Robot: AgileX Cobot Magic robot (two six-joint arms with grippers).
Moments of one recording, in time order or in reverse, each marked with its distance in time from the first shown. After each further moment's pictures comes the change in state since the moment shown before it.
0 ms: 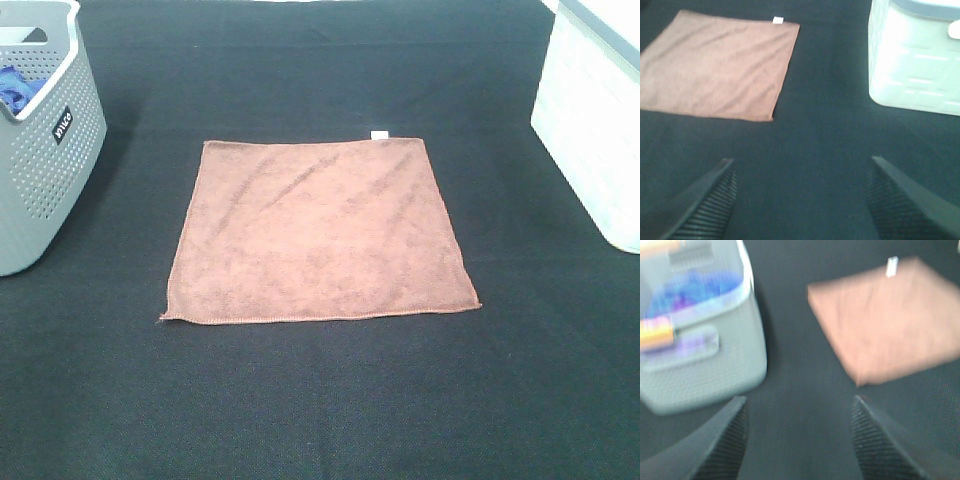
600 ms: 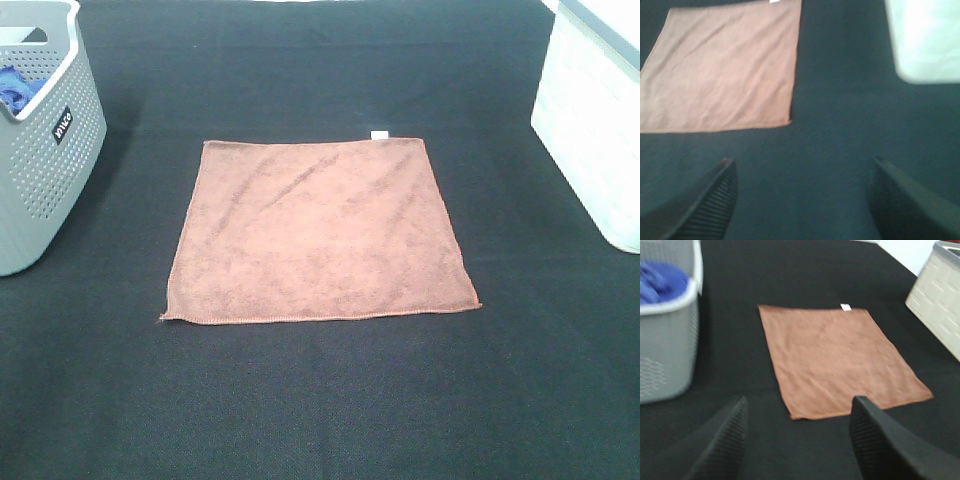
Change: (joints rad) left arm 0.000 0.337 0.100 -0.342 -0.324 -0.003; right arm 0.000 0.504 -0.008 0.103 -0.259 0.088
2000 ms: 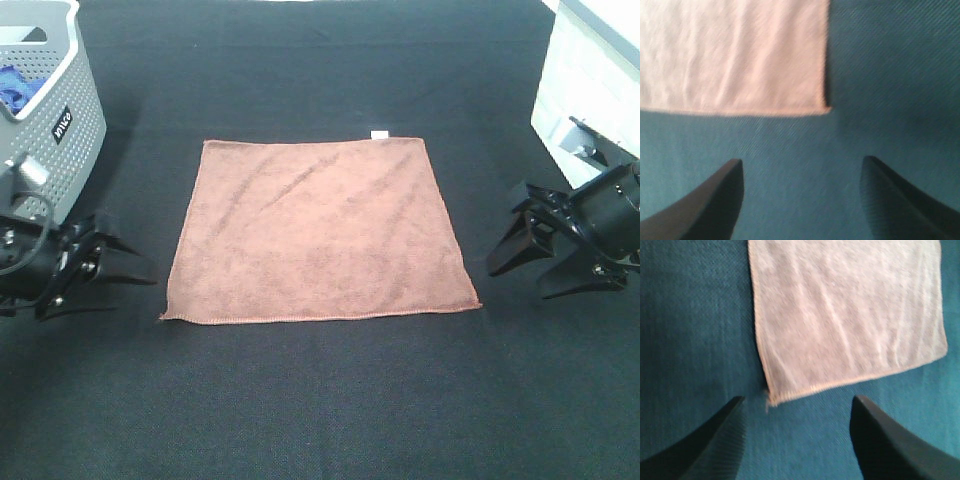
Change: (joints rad) left arm 0.000 1.462 -0.243 -1.005 -0.031 0.913; right arm -0.080 1.238 -0.329 0.528 -0.068 -0.479
